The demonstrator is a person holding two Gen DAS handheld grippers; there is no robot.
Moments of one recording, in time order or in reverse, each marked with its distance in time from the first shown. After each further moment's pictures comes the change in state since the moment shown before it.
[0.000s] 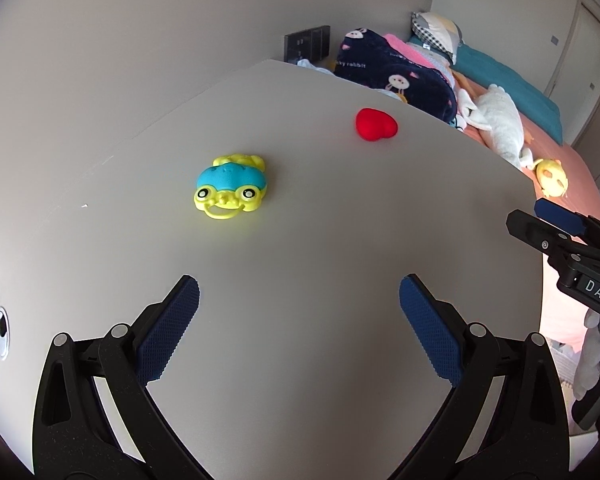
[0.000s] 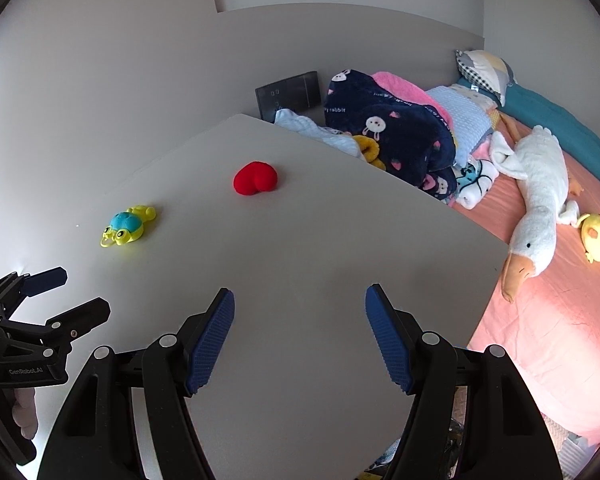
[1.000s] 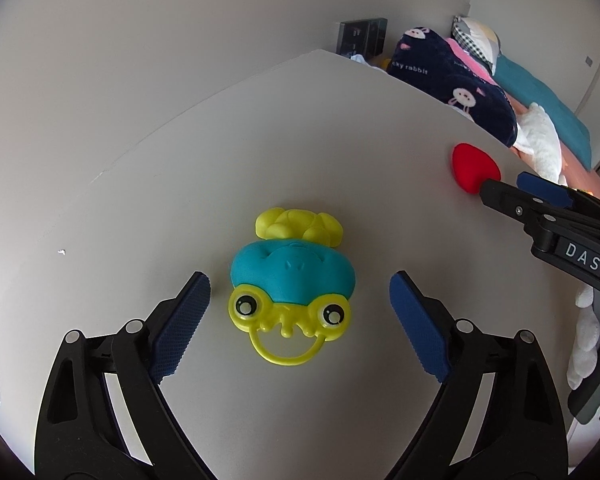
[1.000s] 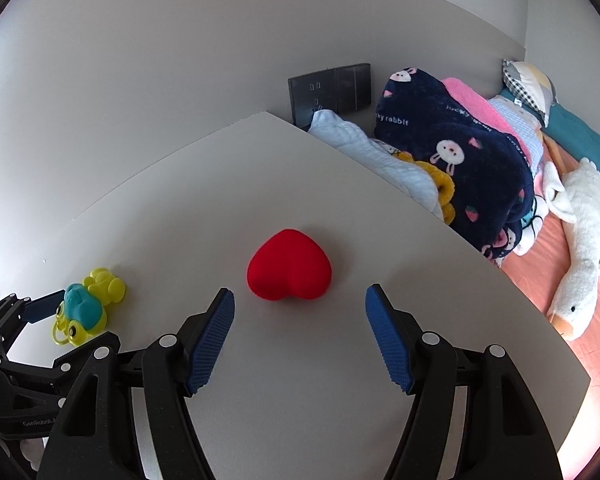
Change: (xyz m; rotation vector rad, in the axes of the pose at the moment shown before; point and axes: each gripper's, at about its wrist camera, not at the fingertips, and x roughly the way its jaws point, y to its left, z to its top) left arm 0.070 0.047 0.049 -0.085 0.031 0.051; right arm 0.119 0.040 0.084 -0.098 0.049 0.047
